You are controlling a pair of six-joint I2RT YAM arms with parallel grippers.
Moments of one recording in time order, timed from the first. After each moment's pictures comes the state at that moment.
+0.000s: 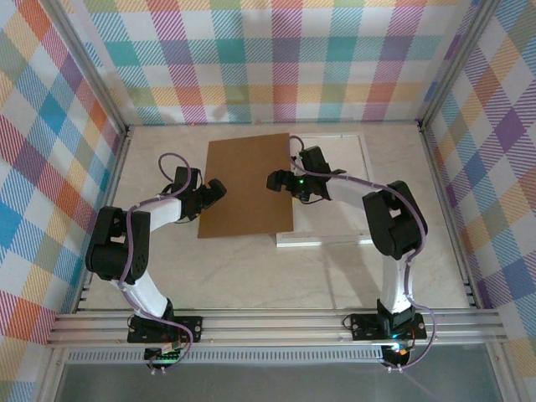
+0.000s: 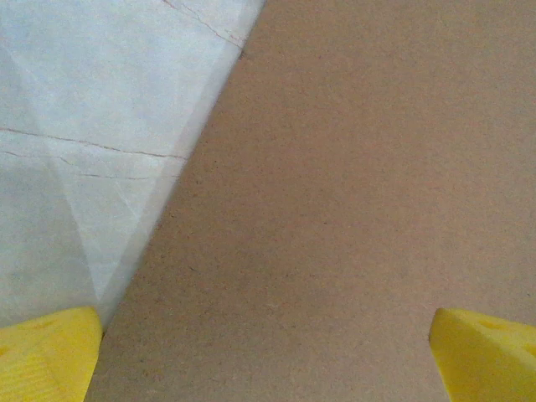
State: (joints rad) left arm -0.17 1.70 0.88 -0.08 0.12 -0.78; right arm 0.48 1.97 1.28 -0.11 -0.46 0.65
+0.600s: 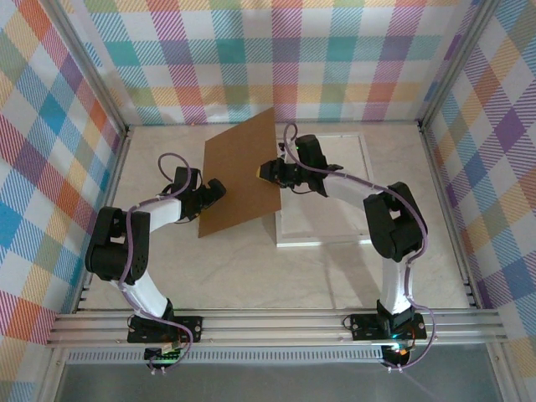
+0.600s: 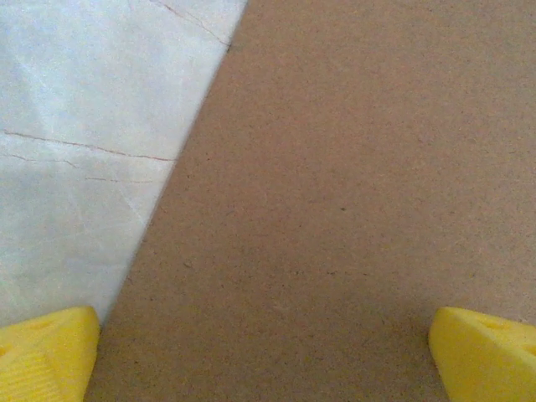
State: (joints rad) left arm -0.17 1.70 0.87 -0.07 0.12 -0.79; right arm 0.52 1.97 1.36 0.04 -0.68 0.81
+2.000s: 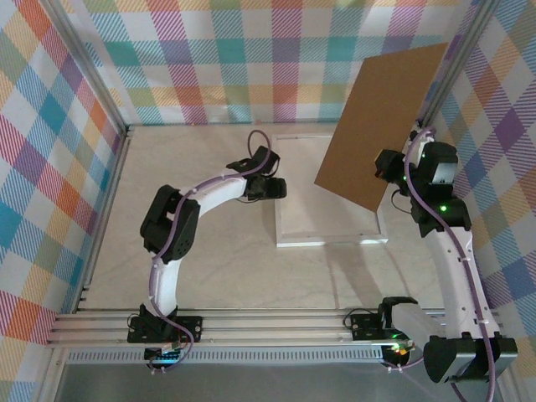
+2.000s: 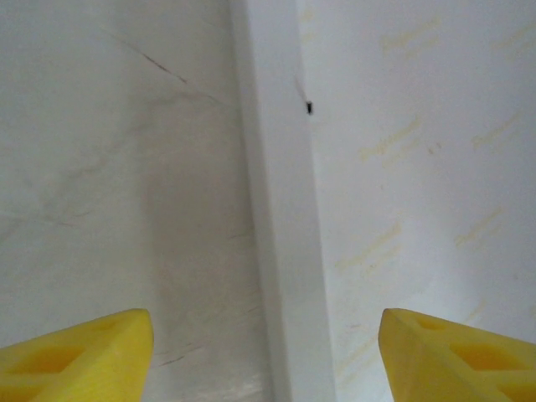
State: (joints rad) left arm -0.61 2.07 1.57 -0.55 0.00 -0.58; right arm 0.01 1.00 1.11 -0.49 -0.25 0.47
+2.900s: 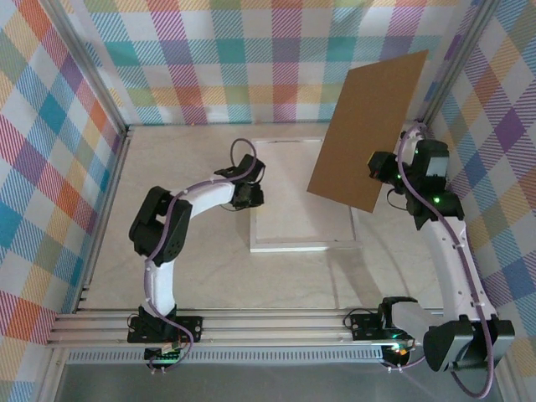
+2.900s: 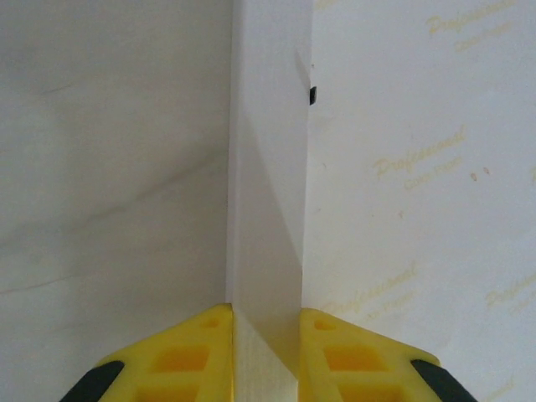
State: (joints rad) left arm -0.52 1.96 1.33 -0.50 -0.07 -0.62; right arm 0.01 1.09 1.09 -0.46 -0.36 0.47
